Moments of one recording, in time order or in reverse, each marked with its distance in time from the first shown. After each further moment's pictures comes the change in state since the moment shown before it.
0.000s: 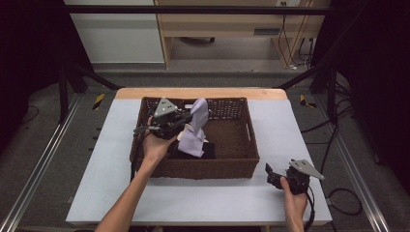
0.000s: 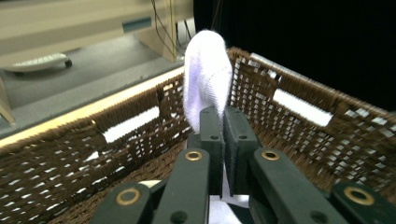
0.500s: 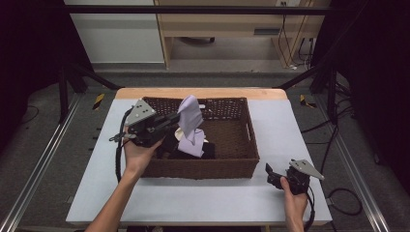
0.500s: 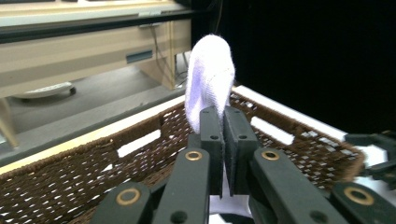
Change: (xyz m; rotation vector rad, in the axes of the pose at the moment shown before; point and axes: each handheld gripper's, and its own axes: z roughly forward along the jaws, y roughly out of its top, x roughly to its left) left arm -0.011 0.012 -0.070 -0.121 -0.019 -0.004; right arm 0.000 0.000 0.000 -0.003 0.000 0.002
